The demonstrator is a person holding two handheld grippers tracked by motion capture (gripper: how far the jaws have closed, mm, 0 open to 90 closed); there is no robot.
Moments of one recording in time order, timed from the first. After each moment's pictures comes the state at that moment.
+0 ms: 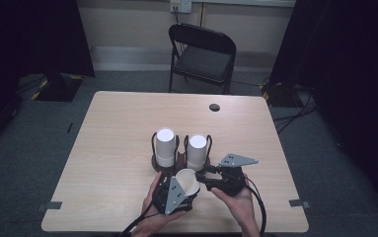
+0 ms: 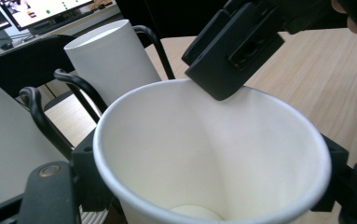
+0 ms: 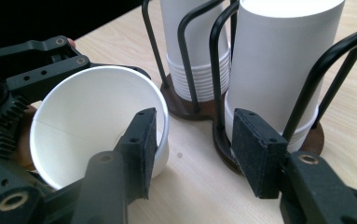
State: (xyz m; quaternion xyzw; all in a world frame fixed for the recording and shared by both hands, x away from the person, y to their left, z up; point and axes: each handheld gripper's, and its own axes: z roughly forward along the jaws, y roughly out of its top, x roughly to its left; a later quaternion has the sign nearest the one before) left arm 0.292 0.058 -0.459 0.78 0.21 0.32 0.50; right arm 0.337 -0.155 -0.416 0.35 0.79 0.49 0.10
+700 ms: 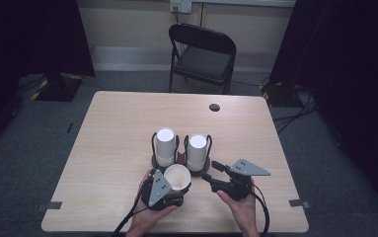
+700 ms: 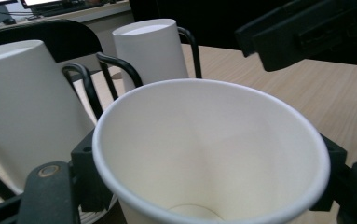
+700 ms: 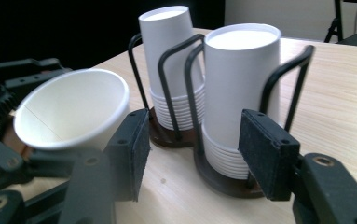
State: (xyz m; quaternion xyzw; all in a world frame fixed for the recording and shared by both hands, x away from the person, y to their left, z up) left arm 0.298 0.089 -0.452 0.75 0.27 0.29 0.54; right arm 0.324 -0.173 -0.425 0.36 0.73 0.55 0.16
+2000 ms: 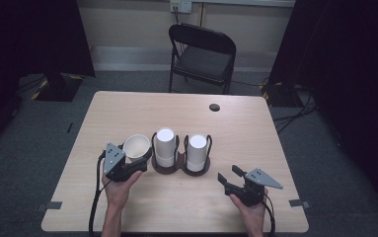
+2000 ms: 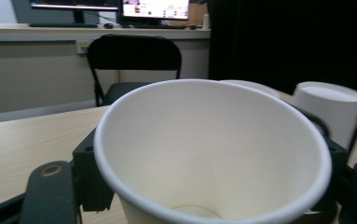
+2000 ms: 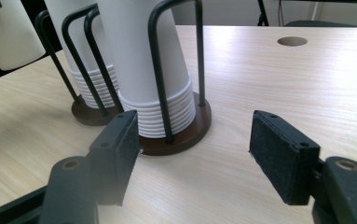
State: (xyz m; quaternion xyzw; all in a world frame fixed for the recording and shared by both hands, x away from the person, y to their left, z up) left arm 0.354 0.183 -0.427 0.64 0.40 0.34 0.56; right arm 0.319 -0.214 -0.470 0.43 0.69 0.53 0.23
